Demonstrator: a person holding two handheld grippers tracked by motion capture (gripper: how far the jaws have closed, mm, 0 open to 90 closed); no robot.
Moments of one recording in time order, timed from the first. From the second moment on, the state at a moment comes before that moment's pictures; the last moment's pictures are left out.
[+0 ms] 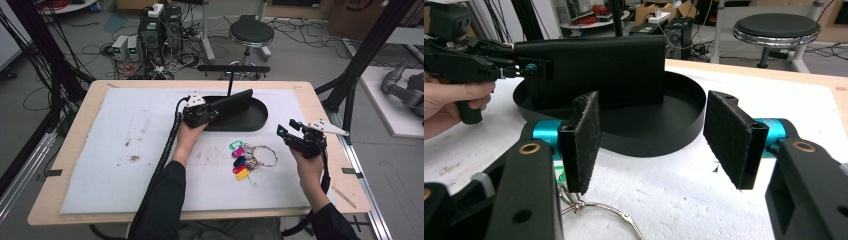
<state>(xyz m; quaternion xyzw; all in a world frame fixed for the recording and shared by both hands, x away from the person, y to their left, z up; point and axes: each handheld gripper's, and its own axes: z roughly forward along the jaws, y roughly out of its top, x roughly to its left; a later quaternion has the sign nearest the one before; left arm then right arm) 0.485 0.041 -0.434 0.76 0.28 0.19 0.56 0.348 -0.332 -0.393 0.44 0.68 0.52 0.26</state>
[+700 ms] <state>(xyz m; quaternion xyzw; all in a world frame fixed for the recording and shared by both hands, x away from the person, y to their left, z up) 0.476 0.040 -0.425 0.78 0.28 0.20 0.52 0.348 -0.333 -0.394 0.45 0.68 0.52 0.26</state>
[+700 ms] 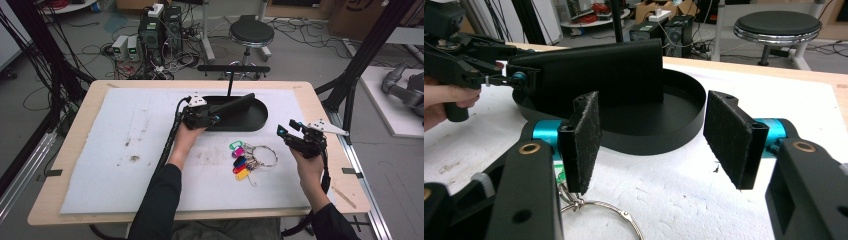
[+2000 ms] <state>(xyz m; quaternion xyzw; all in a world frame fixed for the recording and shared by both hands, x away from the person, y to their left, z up) 0.366 0.155 -0.391 0.74 0.31 0.24 0.55 0.352 -0.344 -0.394 0.46 0.67 0.52 0.26</state>
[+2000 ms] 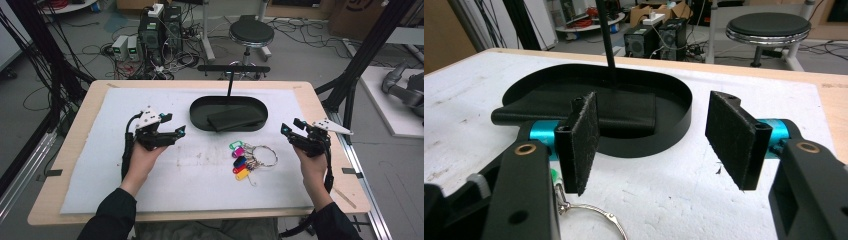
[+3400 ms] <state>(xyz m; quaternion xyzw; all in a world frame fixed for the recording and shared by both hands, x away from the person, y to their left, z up) 0.365 0.187 -0.391 0.70 0.35 0.29 0.54 0.338 -0.343 -0.419 0.44 0.74 0.46 0.22</state>
